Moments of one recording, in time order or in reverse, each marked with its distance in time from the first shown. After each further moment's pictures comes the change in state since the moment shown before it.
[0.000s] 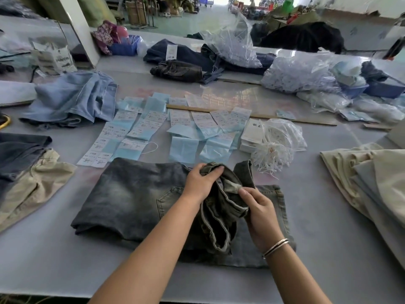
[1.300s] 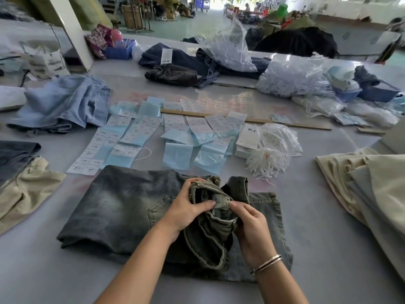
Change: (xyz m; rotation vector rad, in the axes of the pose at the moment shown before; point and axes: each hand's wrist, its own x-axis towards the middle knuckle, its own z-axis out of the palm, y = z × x) left_hand -0.013 -0.032 -0.028 -0.042 -0.243 0.135; right_hand -0.007 -0.001 0.005 0.240 0.061 0.259
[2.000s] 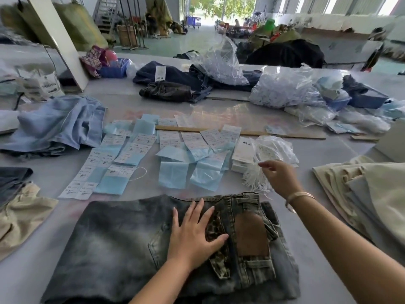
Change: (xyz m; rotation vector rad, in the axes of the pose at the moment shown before) left_hand 0.018 -0.052 0.013 1.351 -0.019 0.170; right_hand 0.125 -0.122 -0.040 -1.283 0.147 -0.598
